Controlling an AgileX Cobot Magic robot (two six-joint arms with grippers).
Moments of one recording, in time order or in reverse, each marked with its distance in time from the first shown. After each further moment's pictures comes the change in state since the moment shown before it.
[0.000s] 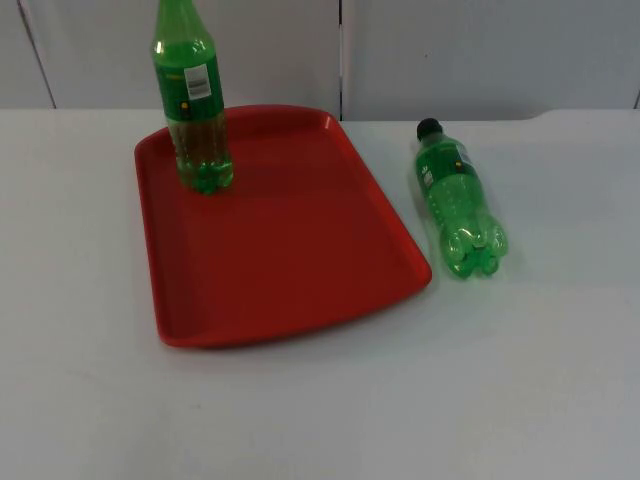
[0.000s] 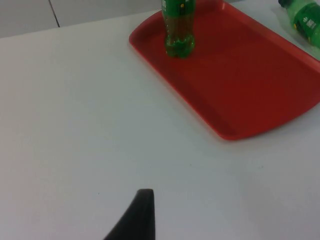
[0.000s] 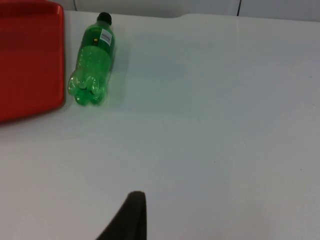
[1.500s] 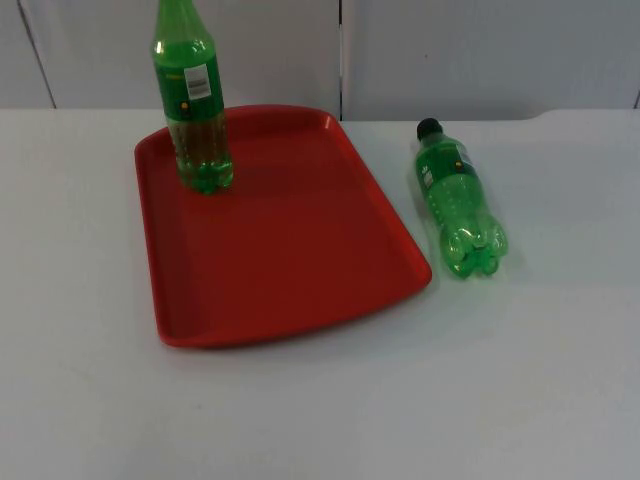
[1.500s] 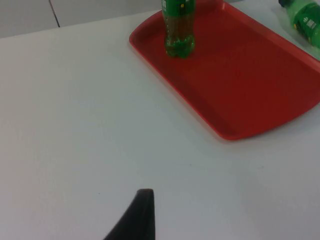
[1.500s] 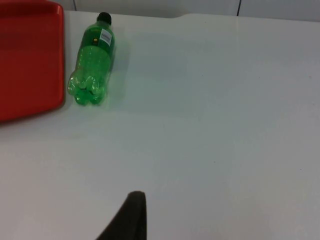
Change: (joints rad) right arm 0.000 0.000 0.000 0.000 0.000 0.000; left arm 0.000 0.000 0.000 0.001 0.000 0.000
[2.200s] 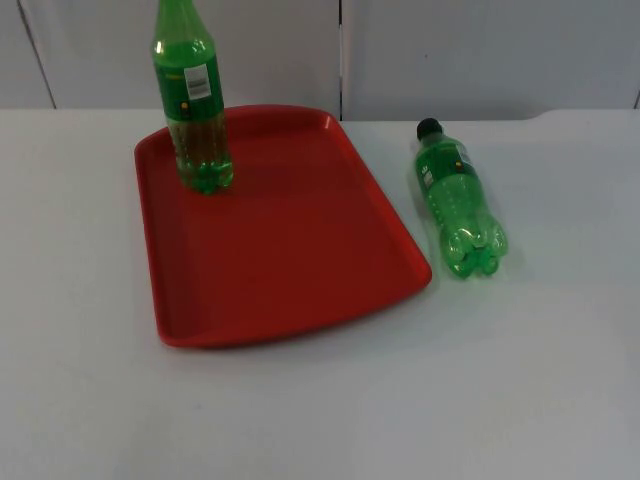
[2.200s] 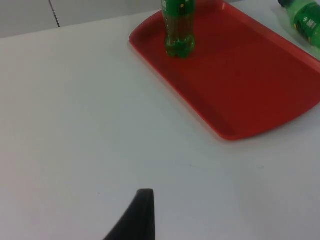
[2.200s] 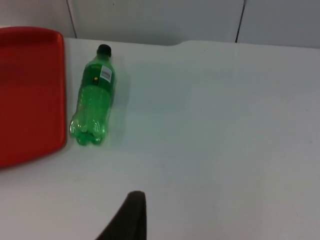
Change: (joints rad) right arm 0.000 0.423 -0.234 0.002 -0.142 0.016; left arm 0.000 0.000 0.000 0.000 0.000 0.000
